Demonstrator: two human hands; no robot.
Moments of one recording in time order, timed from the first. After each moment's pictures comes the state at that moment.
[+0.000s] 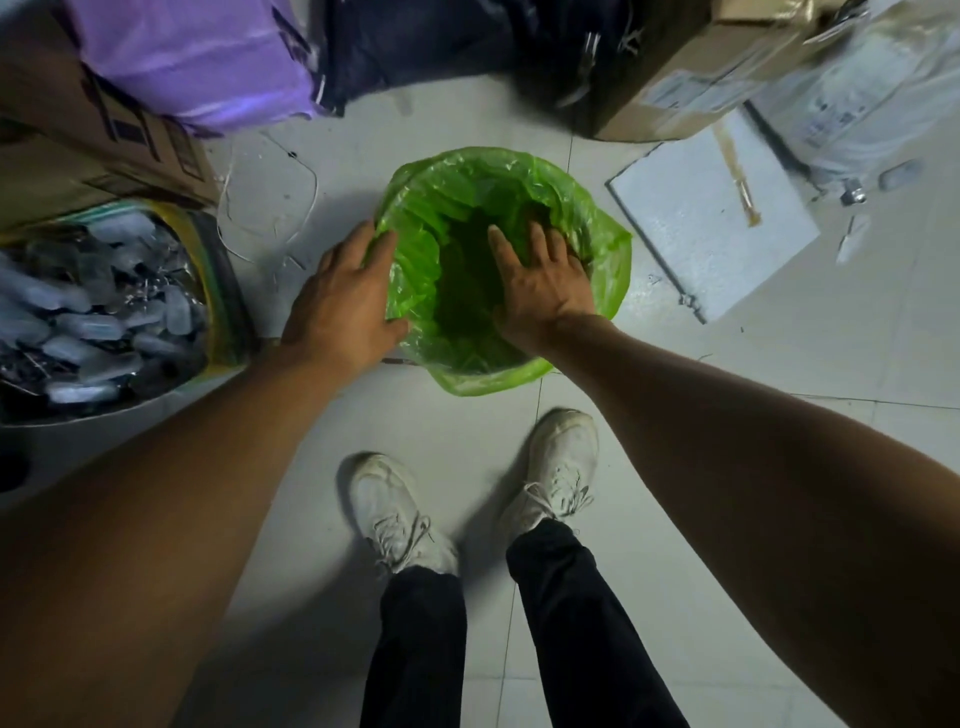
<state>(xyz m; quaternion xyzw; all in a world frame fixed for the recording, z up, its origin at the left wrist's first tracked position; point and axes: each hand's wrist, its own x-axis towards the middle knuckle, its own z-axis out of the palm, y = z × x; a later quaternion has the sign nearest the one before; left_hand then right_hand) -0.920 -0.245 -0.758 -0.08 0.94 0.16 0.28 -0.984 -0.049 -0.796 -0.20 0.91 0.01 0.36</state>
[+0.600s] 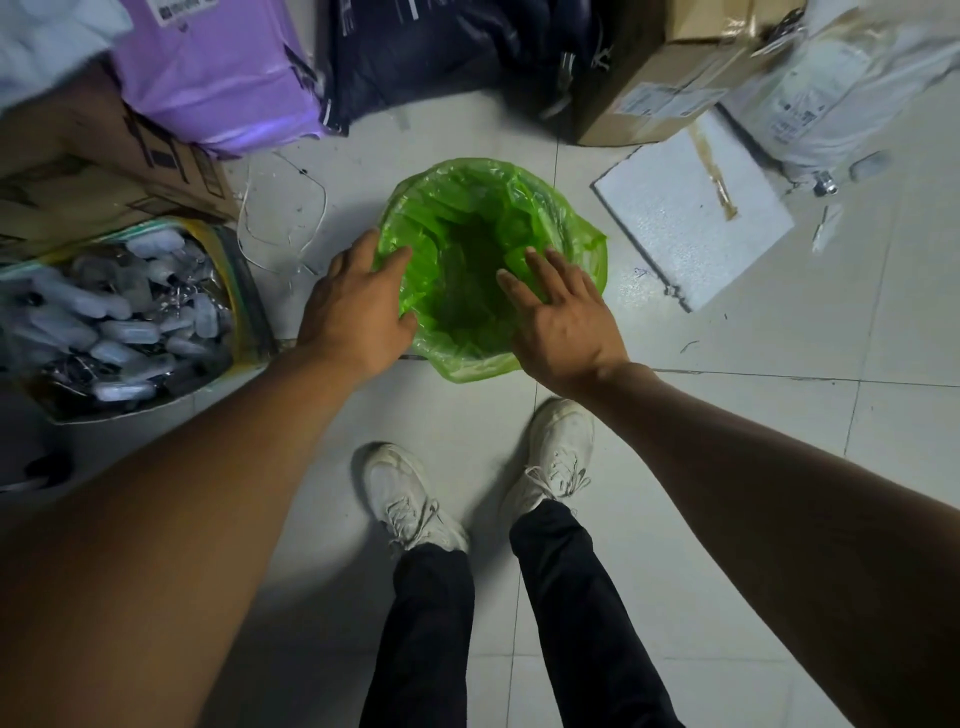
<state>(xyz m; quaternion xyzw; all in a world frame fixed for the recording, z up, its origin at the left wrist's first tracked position) -0.918 -0.231 -0.710 -0.08 0.95 0.13 0.29 -0.945 -0.006 -0.738 -0.26 0.92 -0.05 0.30</state>
